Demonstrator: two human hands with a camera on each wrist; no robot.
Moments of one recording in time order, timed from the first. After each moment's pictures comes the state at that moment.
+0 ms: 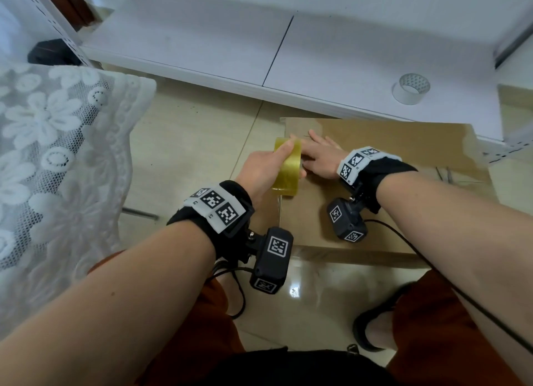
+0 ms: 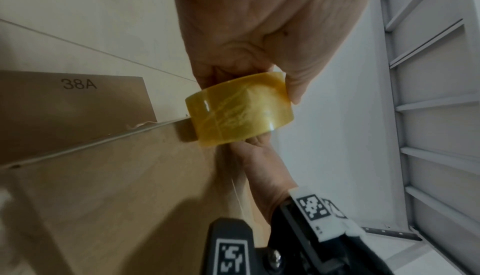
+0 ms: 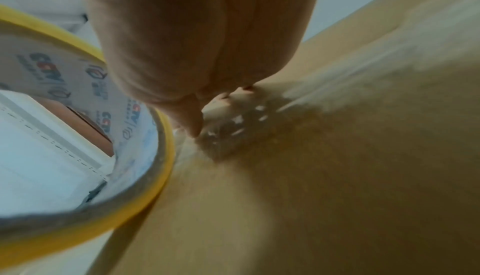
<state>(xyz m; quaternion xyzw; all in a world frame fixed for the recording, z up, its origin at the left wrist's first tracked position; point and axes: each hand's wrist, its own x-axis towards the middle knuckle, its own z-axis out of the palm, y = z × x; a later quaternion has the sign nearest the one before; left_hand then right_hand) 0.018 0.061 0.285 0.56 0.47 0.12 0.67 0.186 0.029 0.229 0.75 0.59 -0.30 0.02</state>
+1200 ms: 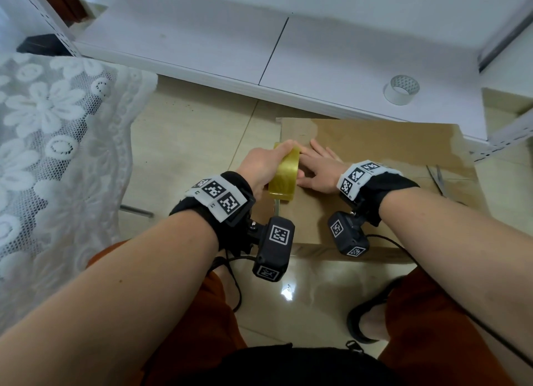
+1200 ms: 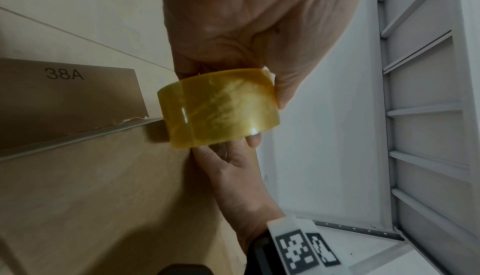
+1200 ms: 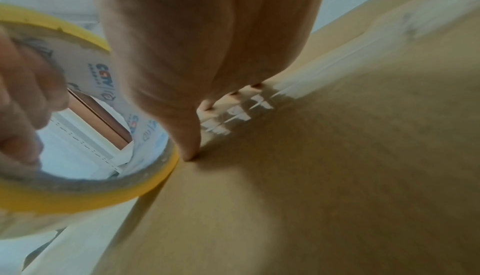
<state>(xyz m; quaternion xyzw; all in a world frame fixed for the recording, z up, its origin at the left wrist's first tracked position) 0.015 0.055 0.296 0.53 0.51 0.07 0.67 0.165 -0.003 0.231 0.75 0.59 -0.28 0.05</state>
